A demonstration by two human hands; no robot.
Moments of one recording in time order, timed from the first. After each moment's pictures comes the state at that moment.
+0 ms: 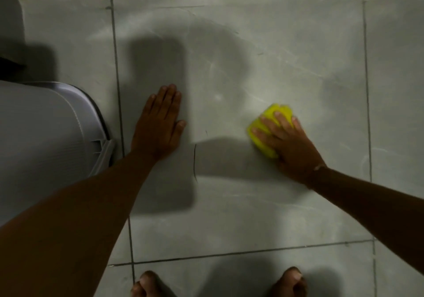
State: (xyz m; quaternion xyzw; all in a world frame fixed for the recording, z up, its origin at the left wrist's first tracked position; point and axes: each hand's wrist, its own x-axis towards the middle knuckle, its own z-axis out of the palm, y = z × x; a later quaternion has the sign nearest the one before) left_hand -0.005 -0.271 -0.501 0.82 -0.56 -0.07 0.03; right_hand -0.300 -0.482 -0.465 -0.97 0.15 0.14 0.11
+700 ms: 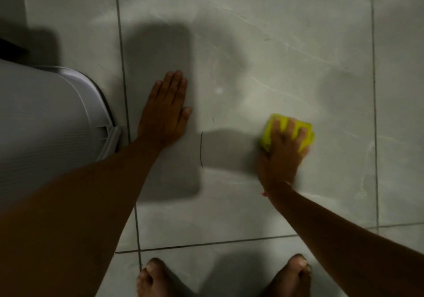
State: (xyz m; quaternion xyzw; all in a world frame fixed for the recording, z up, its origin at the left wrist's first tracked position) left_hand -0.003 -0.269 -0.502 0.82 -0.56 -0.07 0.04; right_hand -0.279 -0.376 -0.466 -0.81 0.56 0.06 0.19
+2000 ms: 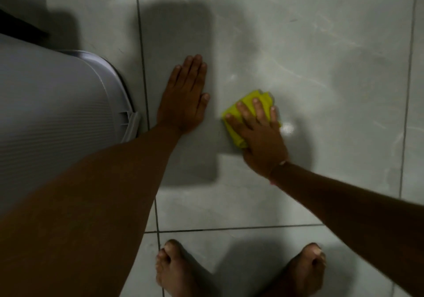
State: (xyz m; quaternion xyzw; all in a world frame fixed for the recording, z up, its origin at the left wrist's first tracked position) left_hand -0.004 -0.269 -0.496 0.82 -0.56 -0.09 0.04; right_hand -0.224 -0.361 -0.460 -0.96 0.18 0.15 0.14
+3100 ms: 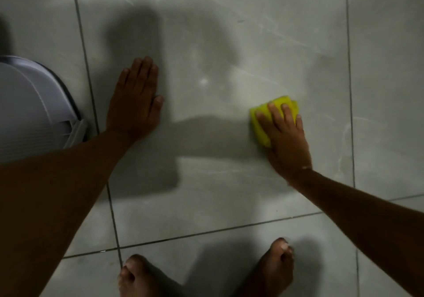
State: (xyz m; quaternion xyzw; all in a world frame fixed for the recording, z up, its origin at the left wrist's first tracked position) left_hand -0.005 -0.271 -0.504 0.82 -0.57 -0.07 0.06; right_hand -0.345 -0.435 -0.472 -0.93 0.34 0.11 0.07
